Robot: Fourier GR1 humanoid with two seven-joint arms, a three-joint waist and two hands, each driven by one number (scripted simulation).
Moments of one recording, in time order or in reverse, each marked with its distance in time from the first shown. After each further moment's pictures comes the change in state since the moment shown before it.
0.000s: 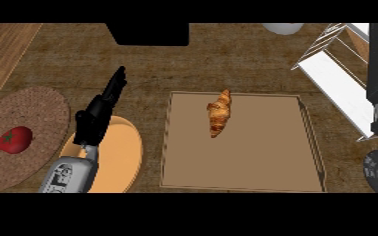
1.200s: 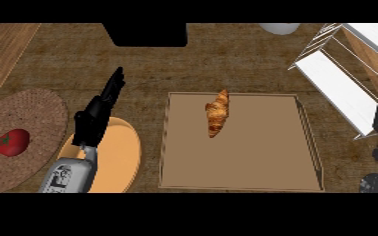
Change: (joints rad) left arm 0.009 -0.009 0.016 -0.005 -0.018 -0.002 0.004; right arm 0.225 0.017 -0.101 -0.193 0.004 -0.127 0.081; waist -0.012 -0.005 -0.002
